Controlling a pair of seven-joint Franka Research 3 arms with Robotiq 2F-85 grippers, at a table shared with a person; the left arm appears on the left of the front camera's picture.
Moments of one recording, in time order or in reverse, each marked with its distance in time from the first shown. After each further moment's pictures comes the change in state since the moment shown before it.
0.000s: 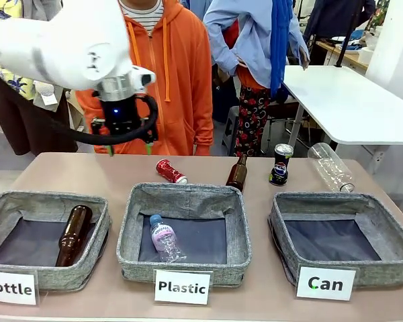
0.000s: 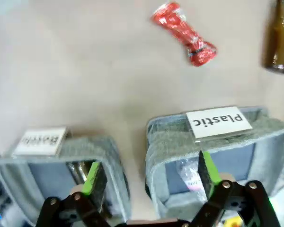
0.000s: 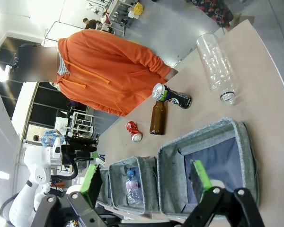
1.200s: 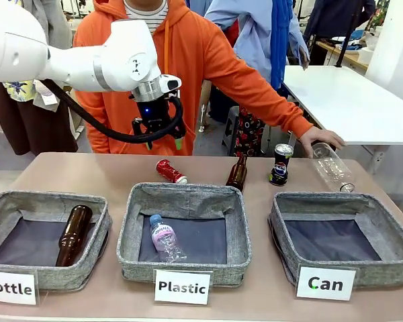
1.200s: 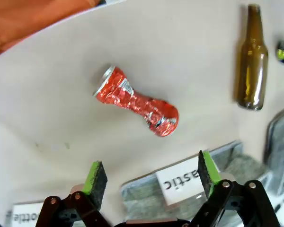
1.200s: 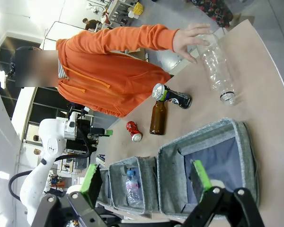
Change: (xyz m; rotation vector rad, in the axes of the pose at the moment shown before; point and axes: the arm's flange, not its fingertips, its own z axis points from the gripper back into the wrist) left arm 0.117 -0.023 -0.067 -0.193 0.063 -0.090; right arm 0.000 0.000 0.000 0.000 0.000 0.000
